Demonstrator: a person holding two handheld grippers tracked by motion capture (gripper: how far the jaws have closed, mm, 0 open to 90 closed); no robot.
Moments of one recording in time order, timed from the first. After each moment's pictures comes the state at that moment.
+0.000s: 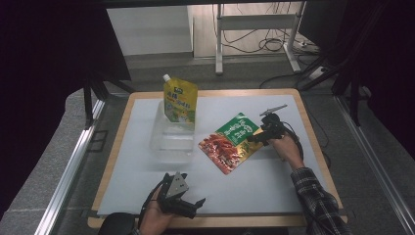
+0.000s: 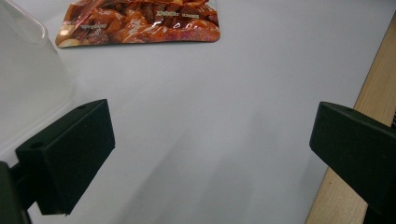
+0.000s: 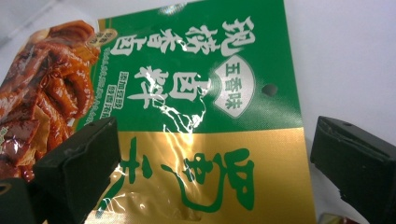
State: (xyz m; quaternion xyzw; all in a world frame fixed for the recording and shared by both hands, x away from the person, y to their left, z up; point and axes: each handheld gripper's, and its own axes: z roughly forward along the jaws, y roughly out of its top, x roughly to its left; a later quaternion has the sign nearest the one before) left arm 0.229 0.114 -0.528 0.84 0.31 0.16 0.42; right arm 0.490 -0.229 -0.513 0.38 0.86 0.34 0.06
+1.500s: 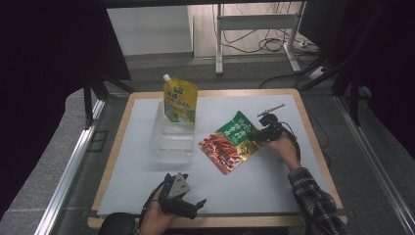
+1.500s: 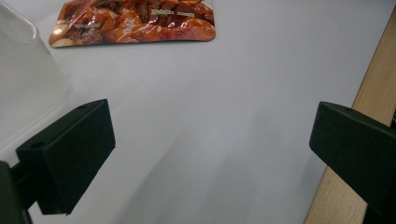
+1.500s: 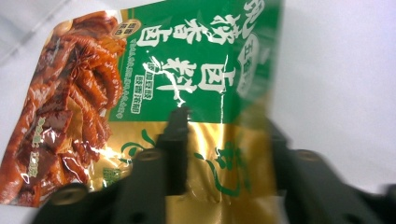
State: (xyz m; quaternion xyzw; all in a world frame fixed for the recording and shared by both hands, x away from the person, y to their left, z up) left arm 0.229 0.111 -0.529 0.84 0.30 0.16 0.42; right arm 0.478 -0.219 -0.501 0.39 0.86 0.32 0.04
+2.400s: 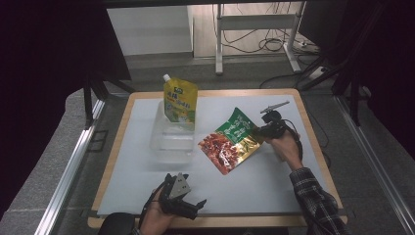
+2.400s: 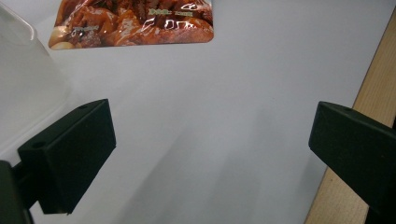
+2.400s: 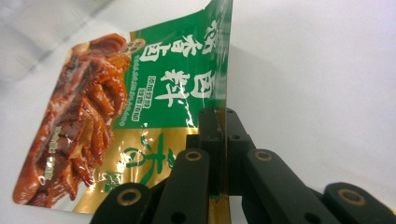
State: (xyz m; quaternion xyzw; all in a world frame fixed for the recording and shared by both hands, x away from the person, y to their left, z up) left arm 0.228 0.110 -0.529 0.84 0.30 0.17 0.41; right arm 0.470 -0.222 -0.478 0.38 0.86 0.34 0.06
